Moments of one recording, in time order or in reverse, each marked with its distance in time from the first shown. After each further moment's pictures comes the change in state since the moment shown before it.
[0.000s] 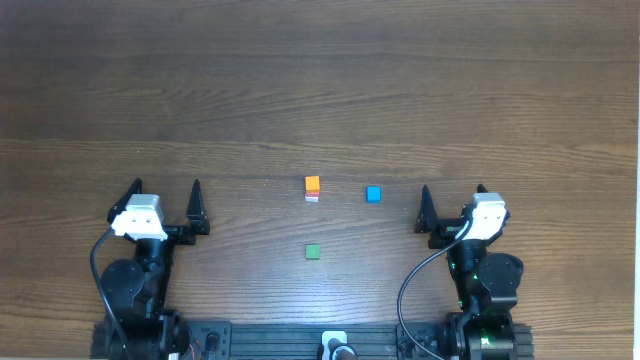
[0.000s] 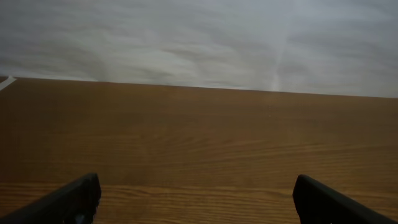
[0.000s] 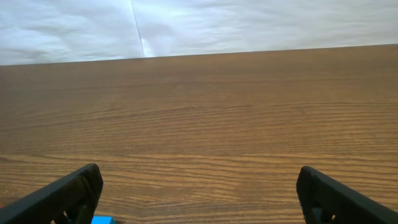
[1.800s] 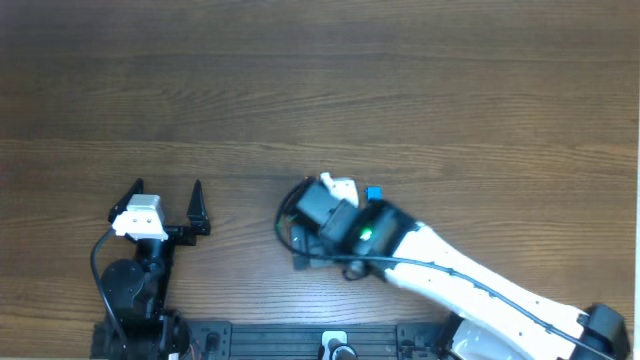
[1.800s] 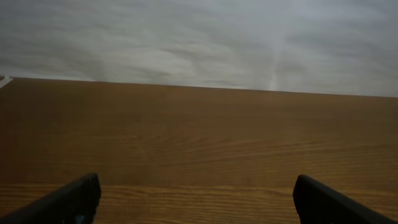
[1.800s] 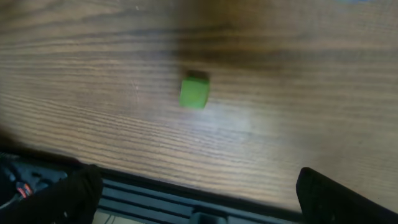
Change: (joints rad) left arm 0.000 0.000 -0.001 0.000 0.010 0.000; right arm 0.976 1.277 1.126 -1.029 0.087 0.789
